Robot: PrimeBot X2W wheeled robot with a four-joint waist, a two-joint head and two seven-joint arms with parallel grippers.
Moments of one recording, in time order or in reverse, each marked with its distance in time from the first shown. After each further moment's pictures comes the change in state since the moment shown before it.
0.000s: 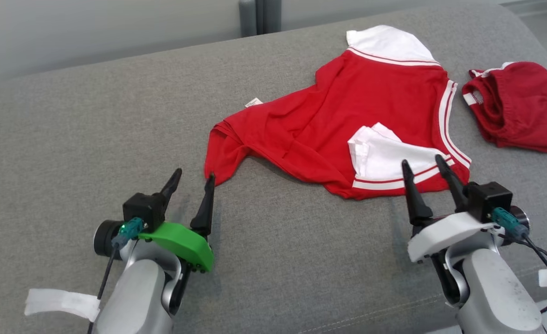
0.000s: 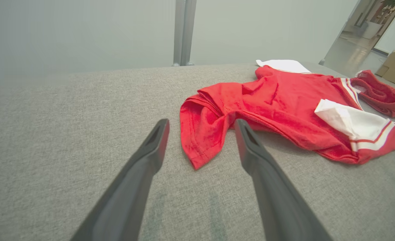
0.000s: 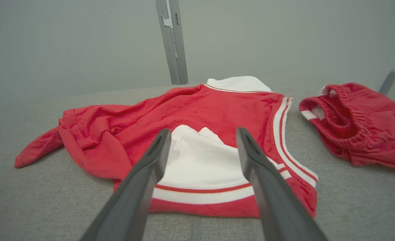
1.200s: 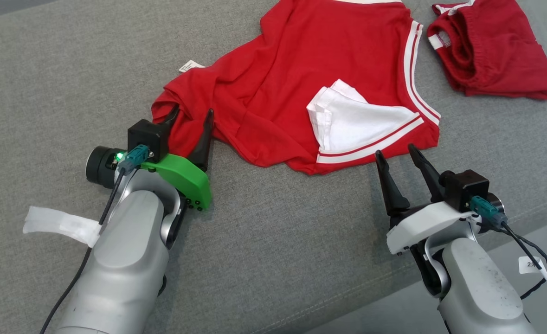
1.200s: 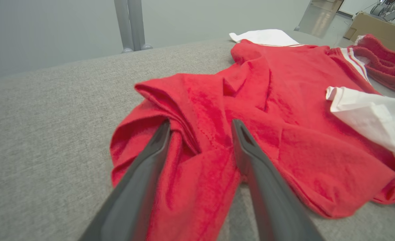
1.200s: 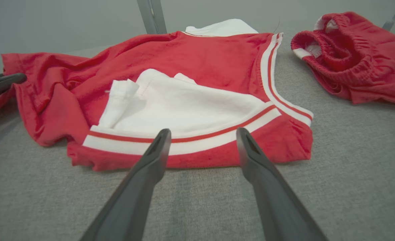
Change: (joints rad) left arm -0.310 0.012 -0.088 0.198 0.015 0.000 0.000; right arm -0.059 0.033 0.066 0.019 0.024 0.000 0.000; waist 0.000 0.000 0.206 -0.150
